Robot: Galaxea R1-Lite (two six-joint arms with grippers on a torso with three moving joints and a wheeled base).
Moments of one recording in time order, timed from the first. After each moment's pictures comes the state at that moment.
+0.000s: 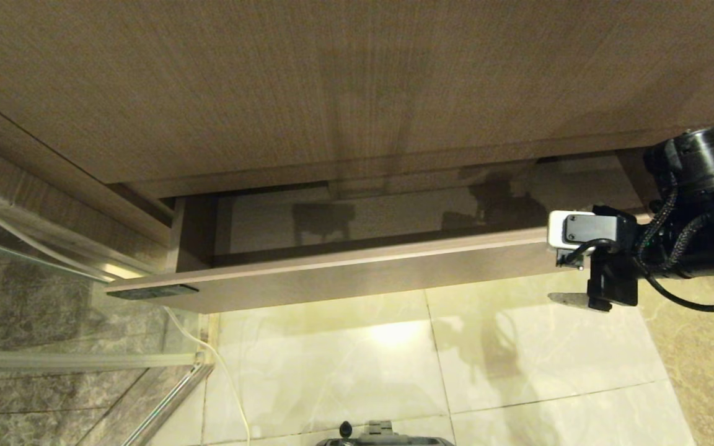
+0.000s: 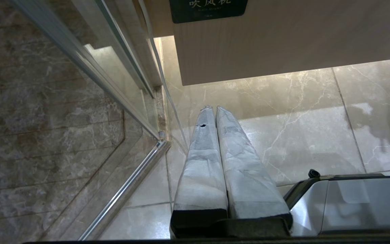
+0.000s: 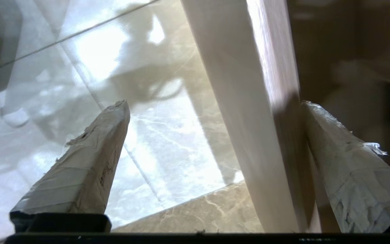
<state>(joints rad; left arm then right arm) 0.00 0.00 0.00 0.00 0.00 0.00 0.22 1.57 -1.05 0.21 0.07 -1.17</state>
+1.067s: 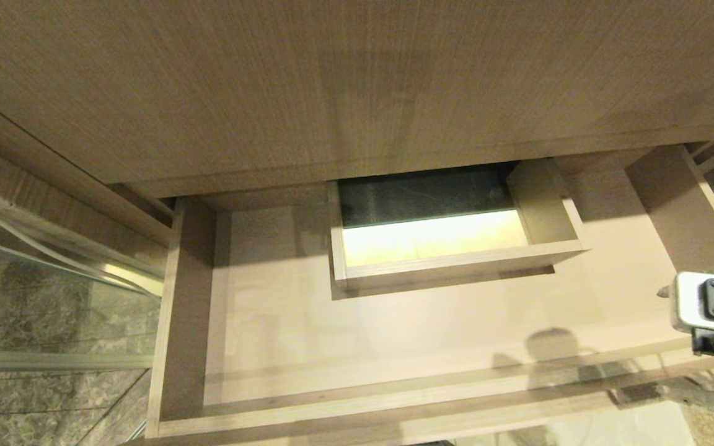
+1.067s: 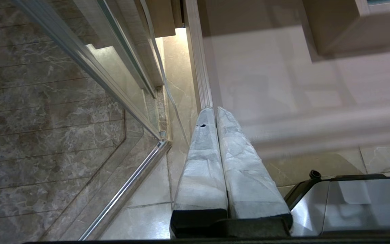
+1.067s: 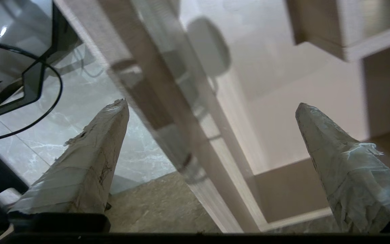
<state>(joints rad) 0.00 0.00 0.00 0.00 0.00 0.00 0.21 1.17 -0.90 0.55 0.01 -1.07</state>
